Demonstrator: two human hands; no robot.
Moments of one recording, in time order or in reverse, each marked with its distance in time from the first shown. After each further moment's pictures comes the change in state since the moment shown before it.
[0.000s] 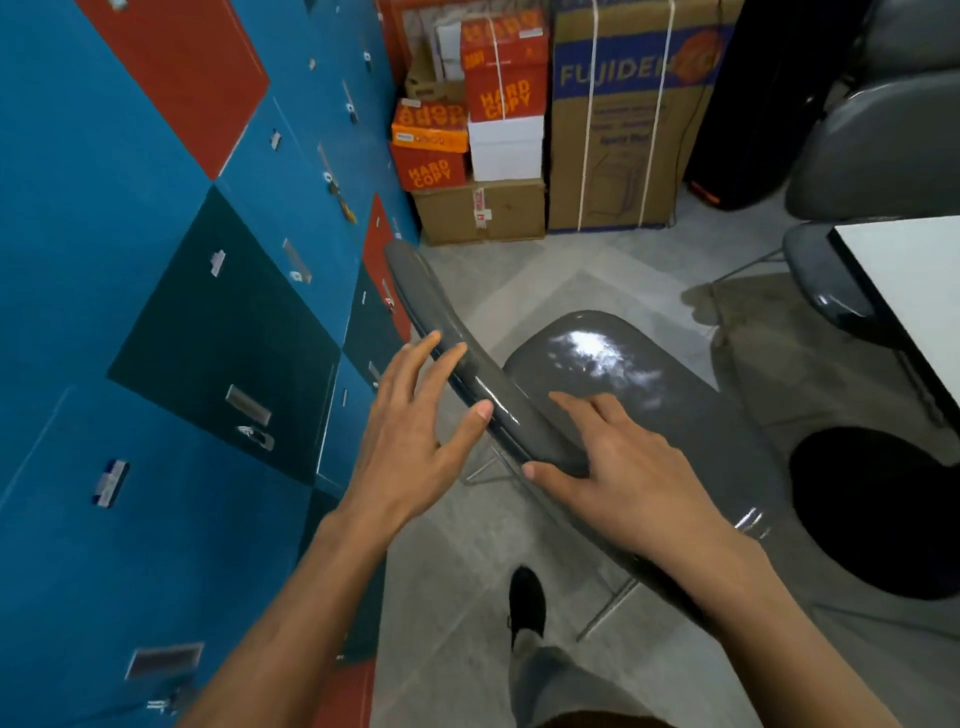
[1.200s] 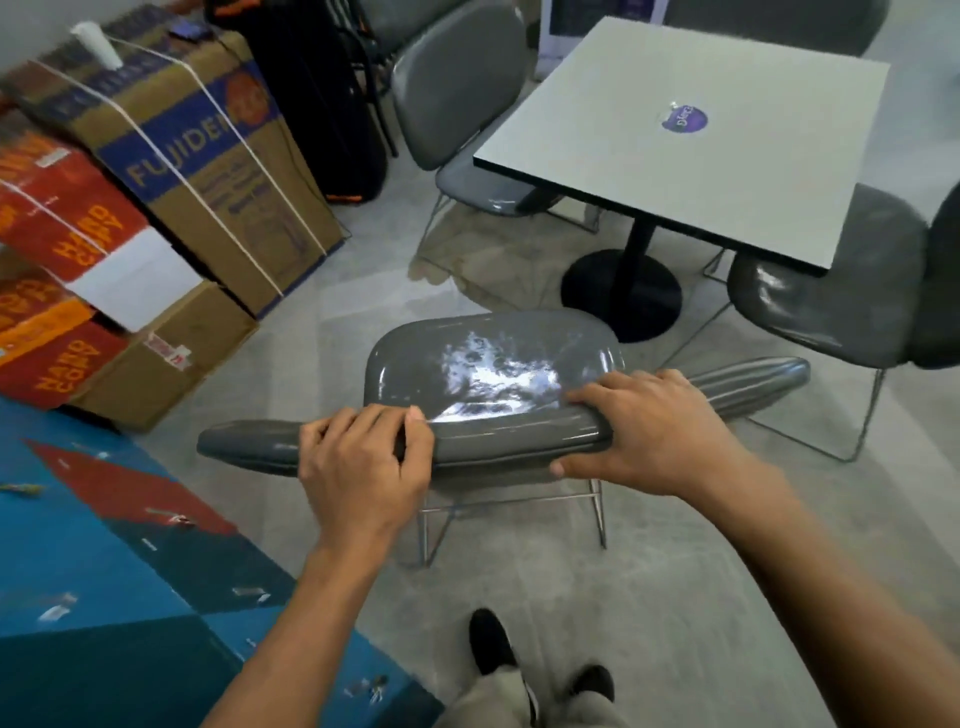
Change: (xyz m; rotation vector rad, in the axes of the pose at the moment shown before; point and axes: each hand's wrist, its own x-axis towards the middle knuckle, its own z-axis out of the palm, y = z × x) left_hand 0.154 -0.068 0.006 0.126 -0.005 0.787; right_hand 0.008 -0.066 0.044 -0.112 0.228 0.744
